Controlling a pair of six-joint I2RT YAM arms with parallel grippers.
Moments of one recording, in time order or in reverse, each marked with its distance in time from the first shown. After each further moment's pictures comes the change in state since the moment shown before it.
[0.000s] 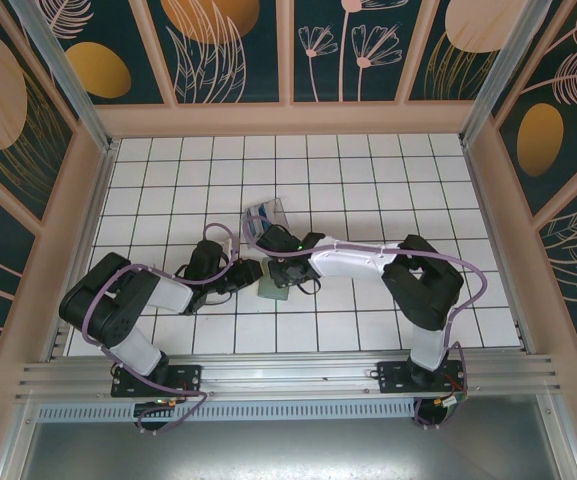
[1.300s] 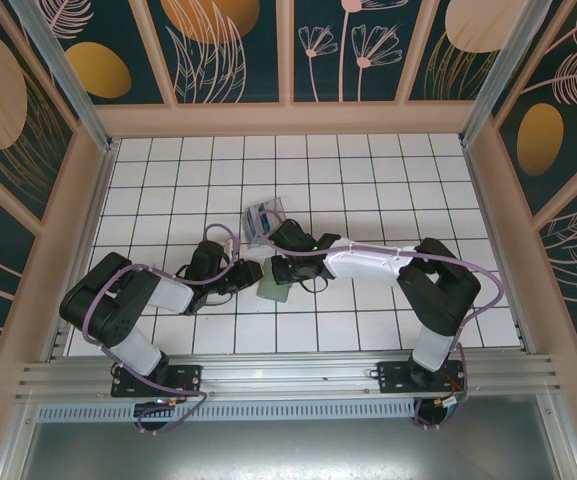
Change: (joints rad) left arm -0.007 0.002 0.002 -0.010 0.000 0.000; right arm -0.049 -0.090 -0.109 0.172 -0.153 0.018
